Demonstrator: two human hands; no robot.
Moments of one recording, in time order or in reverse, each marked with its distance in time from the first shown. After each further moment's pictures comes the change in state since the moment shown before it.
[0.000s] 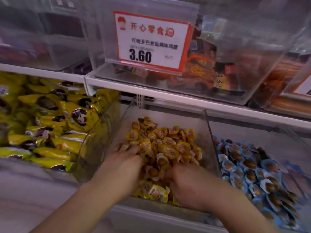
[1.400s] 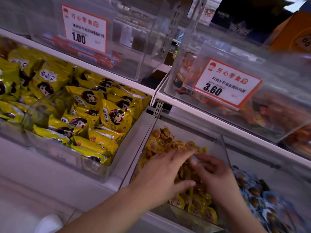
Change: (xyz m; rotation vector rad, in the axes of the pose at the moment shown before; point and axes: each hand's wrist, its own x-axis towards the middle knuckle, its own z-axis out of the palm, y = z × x) left_hand -0.012 0.016 -0.014 -0.629 0.293 0.053; right_hand 0.006 -0.003 -0.001 0.942 0.684 0.241
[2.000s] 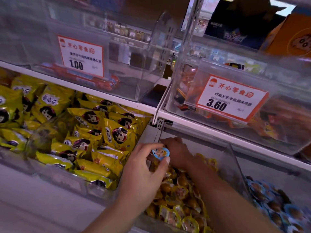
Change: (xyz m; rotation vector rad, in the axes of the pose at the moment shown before) left_hand -0.001 -0.035 -0.032 -0.375 0.535 -0.286; right_hand 0.146 -0.011 0.109 -0.875 -0.460 -0.299
